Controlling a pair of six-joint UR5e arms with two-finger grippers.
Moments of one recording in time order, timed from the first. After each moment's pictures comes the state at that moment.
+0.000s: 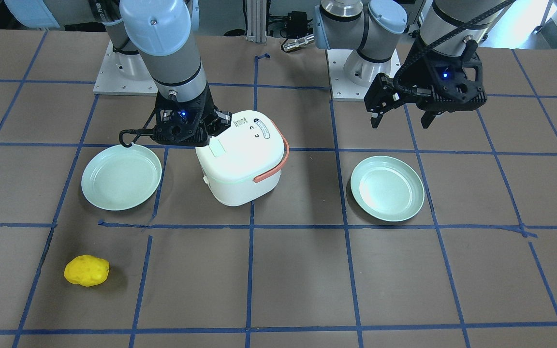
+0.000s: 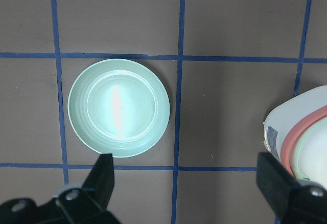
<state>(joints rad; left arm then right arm) -1.53 -1.54 -1.57 -1.56 1.56 0.00 1.82 -1.45 1.66 -1.68 -1.49 0.32</state>
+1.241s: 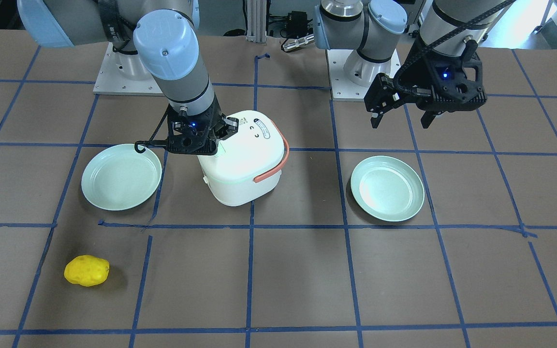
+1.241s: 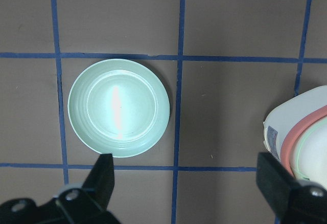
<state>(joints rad) -1.53 -1.54 -1.57 -1.56 1.56 0.00 1.83 -1.43 1.70 -1.69 -1.44 0.32</state>
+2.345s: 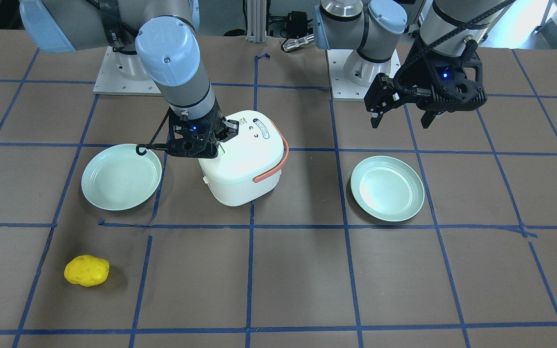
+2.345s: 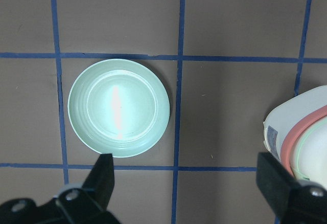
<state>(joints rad) -1.53 -1.54 -1.57 -1.56 1.56 0.00 1.83 -1.41 1.71 -1.69 -1.44 0.32</state>
